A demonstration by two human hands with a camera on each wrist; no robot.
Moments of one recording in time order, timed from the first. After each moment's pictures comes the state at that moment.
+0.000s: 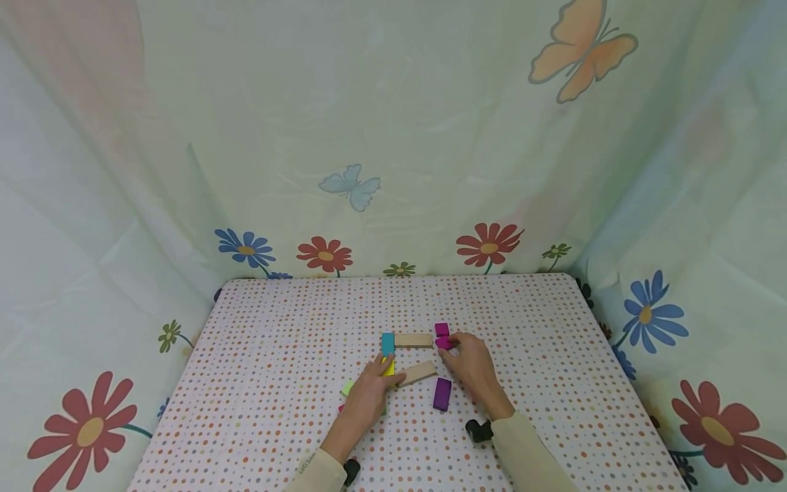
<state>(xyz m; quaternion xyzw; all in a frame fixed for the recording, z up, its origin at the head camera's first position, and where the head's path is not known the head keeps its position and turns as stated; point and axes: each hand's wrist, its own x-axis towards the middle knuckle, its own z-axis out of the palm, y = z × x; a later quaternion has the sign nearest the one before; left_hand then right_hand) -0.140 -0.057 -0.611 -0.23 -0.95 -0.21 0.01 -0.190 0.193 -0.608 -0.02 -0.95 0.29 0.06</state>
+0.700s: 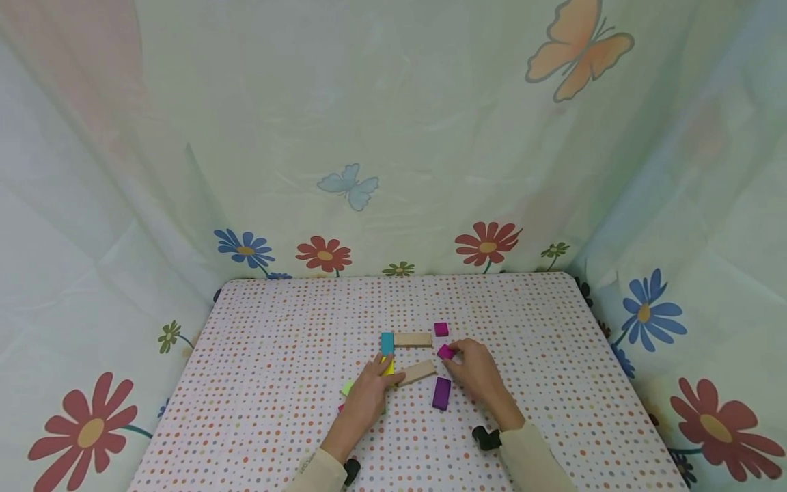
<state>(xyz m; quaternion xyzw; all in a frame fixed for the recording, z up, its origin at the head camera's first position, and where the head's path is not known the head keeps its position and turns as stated) -0.140 -0.056 -0.610 -0.23 -0.95 -0.21 0.01 -0.173 0.201 -0.599 0.00 -0.95 0.30 0.01</state>
